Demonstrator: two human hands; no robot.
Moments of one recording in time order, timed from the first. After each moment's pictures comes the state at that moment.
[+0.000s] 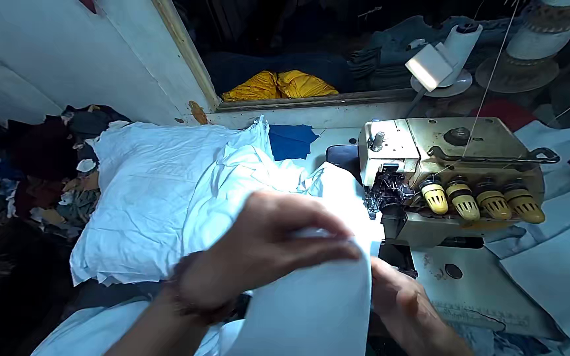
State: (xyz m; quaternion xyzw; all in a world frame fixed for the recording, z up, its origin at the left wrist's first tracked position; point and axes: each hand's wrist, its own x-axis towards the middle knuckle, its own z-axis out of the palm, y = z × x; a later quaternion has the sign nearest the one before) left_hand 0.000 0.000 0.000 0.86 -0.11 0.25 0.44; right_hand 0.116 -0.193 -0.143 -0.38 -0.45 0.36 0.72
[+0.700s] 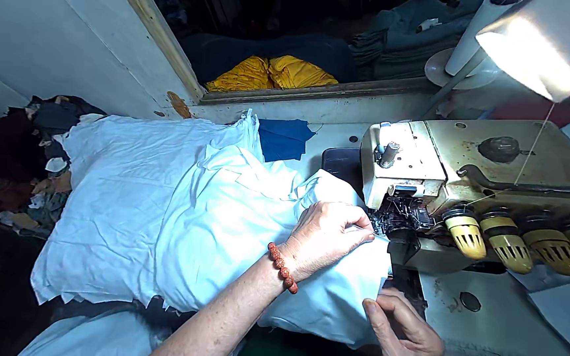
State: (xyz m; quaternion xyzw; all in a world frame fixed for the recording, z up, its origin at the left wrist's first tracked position) left_hand 0.103 0.013 -0.108 0.91 0.04 0.15 0.38; right_hand 0.108 -0.186 -0.201 -0.66 -0.30 0.05 0.69
